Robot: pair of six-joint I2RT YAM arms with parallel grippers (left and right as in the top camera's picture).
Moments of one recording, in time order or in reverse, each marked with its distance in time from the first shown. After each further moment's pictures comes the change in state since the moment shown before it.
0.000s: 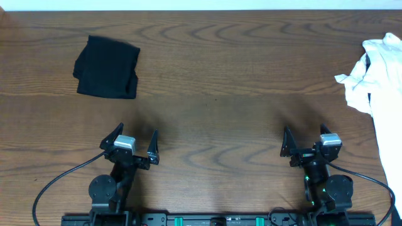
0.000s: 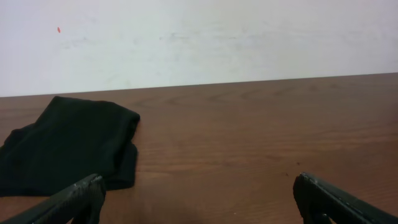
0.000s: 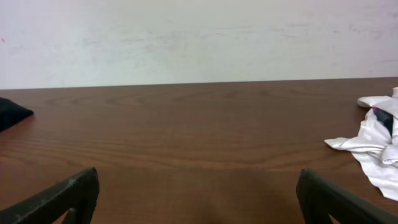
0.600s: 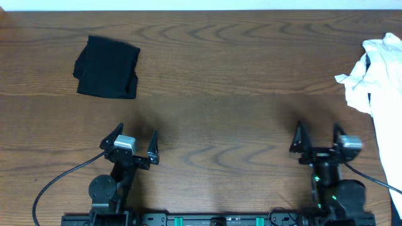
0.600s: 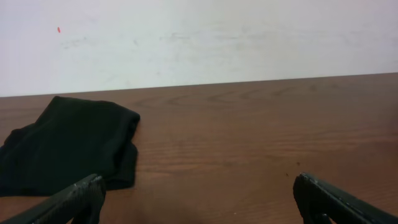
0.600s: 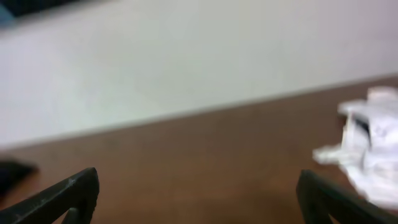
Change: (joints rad) left arm 0.000 0.000 0.000 0.000 0.000 0.000; right arm 0.000 0.014 0.179 -0.045 0.090 0.149
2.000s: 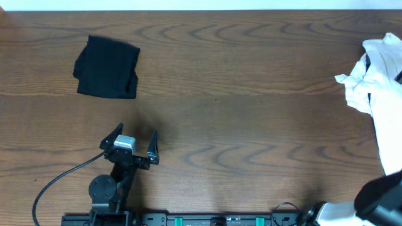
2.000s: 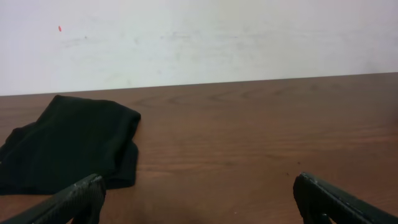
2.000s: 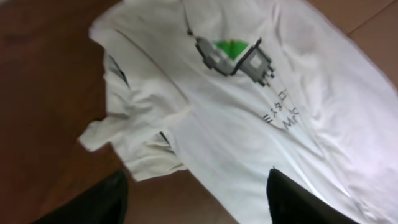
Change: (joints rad) left arm 0.000 0.000 0.003 -0.005 -0.005 0.000; right arm -0.699 1.646 1.371 -0.705 0.040 -0.176
